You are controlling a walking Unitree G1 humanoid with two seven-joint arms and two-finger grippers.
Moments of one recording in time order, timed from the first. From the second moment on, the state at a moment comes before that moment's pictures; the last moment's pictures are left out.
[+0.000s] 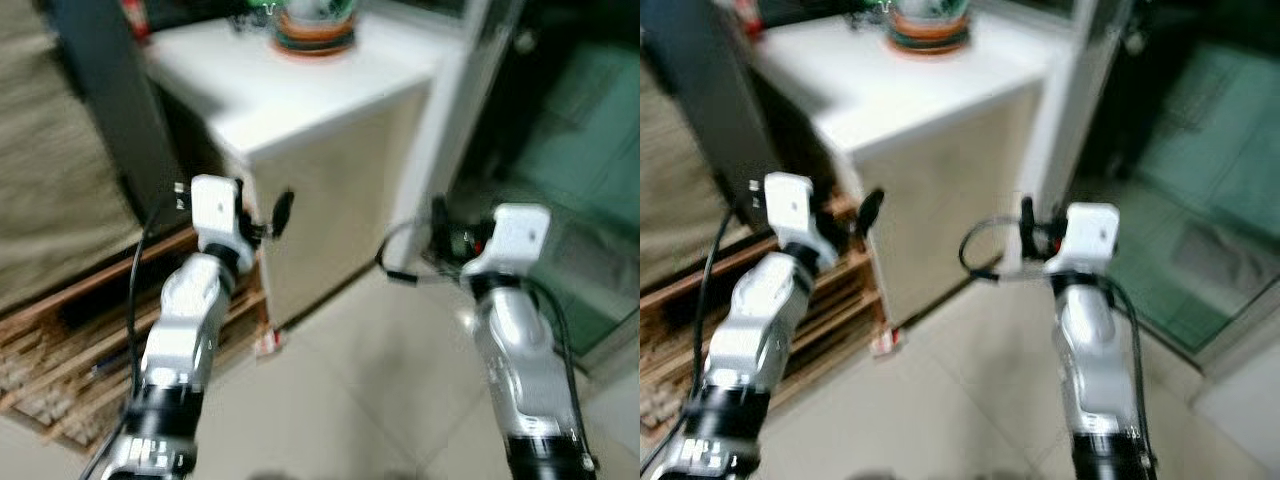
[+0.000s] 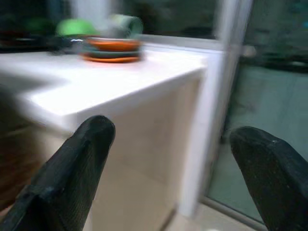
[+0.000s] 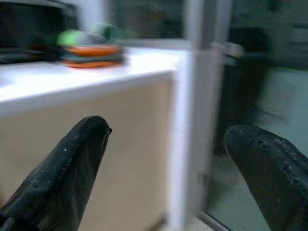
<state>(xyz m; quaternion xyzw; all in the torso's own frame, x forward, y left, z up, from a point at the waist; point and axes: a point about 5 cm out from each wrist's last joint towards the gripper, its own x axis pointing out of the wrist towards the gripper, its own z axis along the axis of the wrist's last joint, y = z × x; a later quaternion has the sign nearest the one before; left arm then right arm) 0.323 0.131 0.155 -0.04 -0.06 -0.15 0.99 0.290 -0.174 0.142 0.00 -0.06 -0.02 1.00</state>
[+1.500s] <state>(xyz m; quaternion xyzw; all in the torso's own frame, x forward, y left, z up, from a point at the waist) 0.305 0.119 0.119 0.00 0.04 -0.18 0.98 0.220 -0.220 0.087 -0.05 0.07 -0.08 0.99</state>
